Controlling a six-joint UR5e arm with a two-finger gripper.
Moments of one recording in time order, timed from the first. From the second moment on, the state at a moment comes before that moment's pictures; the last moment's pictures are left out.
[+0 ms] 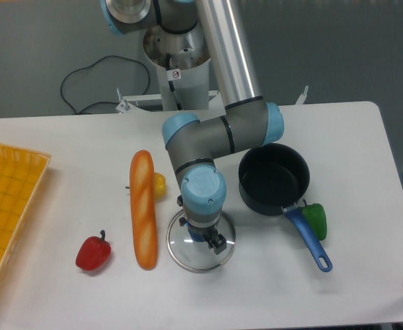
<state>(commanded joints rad) 2.36 -2.14 -1.53 -1.14 1.56 1.24</state>
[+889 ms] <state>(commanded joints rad) 2.33 -2.08 -1.50 -1.08 1.68 1.26</state>
